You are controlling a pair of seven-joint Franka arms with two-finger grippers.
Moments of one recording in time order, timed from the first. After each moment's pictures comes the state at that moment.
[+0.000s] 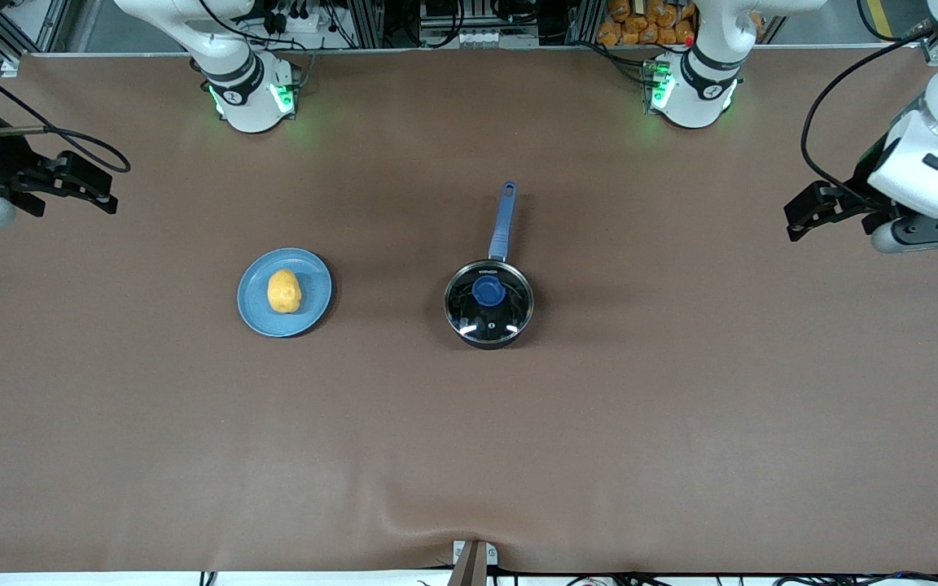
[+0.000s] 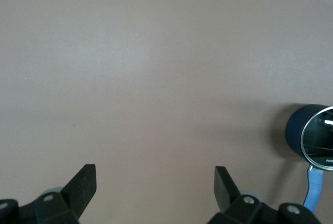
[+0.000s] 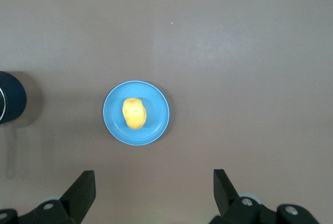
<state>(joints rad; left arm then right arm) -0.19 0.04 0.02 -1.53 0.04 1.60 -0.26 0.00 -0.01 0.07 -1.53 0.02 1.49 0.04</state>
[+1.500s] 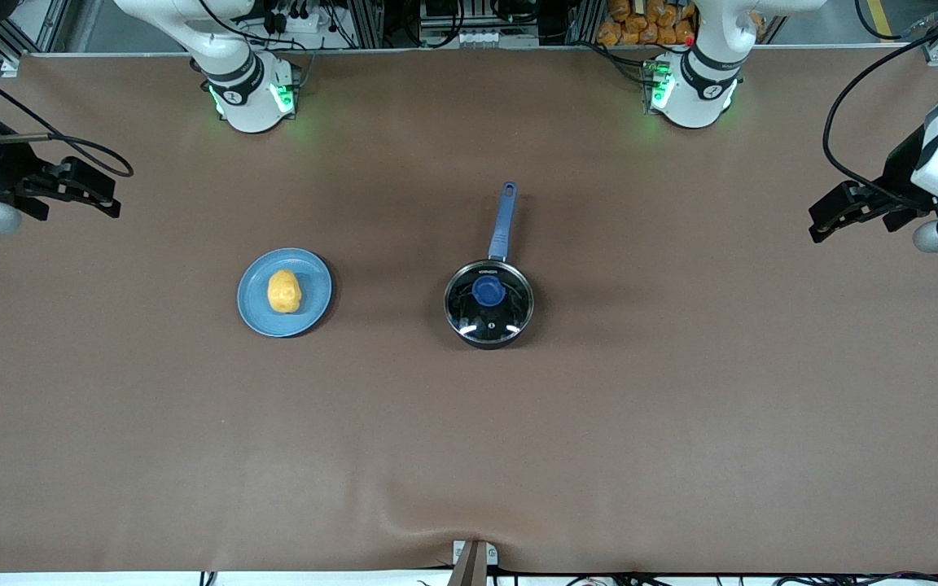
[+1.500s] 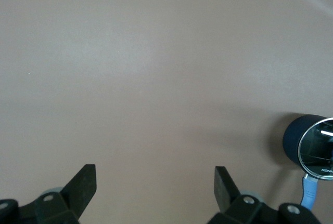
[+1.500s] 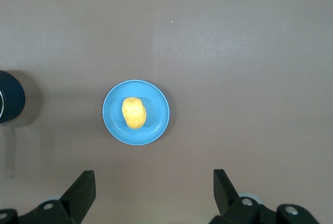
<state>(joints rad) -0.18 0.04 0.05 -1.51 0.03 1.60 -0.28 0.00 0.00 0.07 -1.53 0.02 1.49 0.04</state>
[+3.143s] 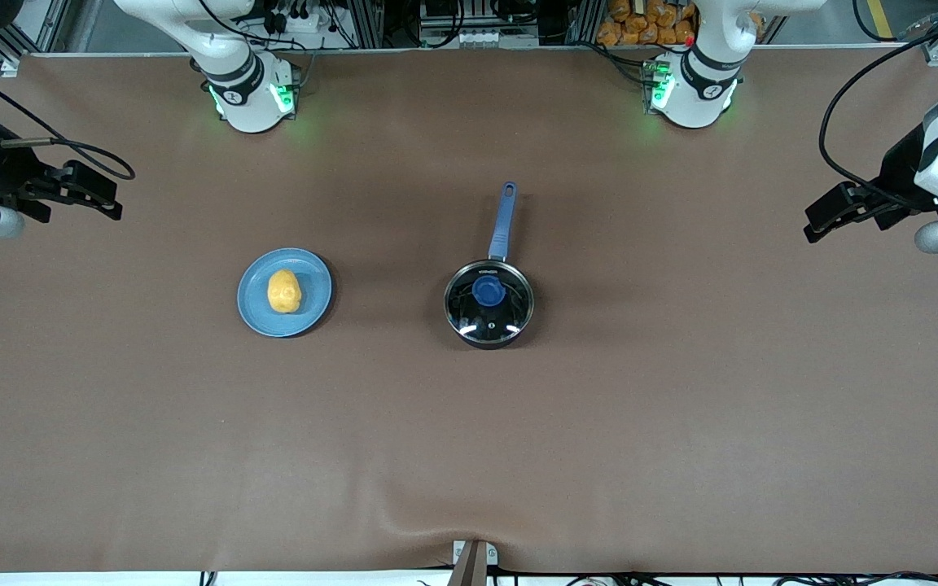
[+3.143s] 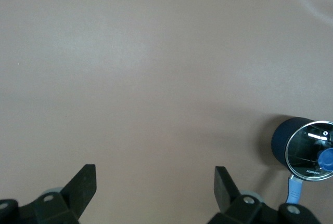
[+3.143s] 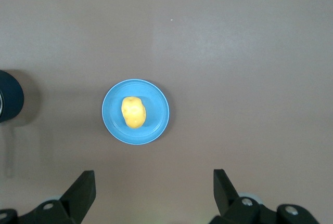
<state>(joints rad) -0.18 0.04 0.05 -1.51 -0.01 1.59 -0.32 0.00 0.01 0.06 -1.53 0.02 1.49 0.04</state>
